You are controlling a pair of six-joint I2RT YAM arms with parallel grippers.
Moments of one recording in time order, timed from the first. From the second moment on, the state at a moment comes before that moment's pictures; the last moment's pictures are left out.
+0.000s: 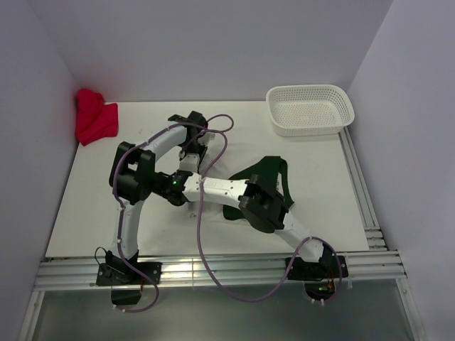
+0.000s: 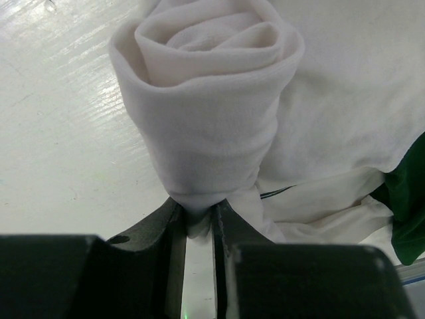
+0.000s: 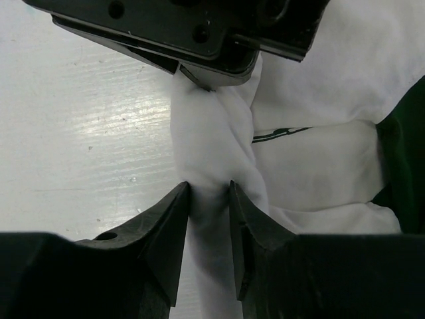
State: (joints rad) left arm -0.46 2.19 1.78 -1.02 0.13 -0.02; right arm 1.15 2.35 1.97 -0.93 0.77 1.20
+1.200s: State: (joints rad) left arm -0.28 2.15 1.79 -1.03 0.52 0.10; right arm 0.95 1.84 0.77 0.49 0.32 1.46
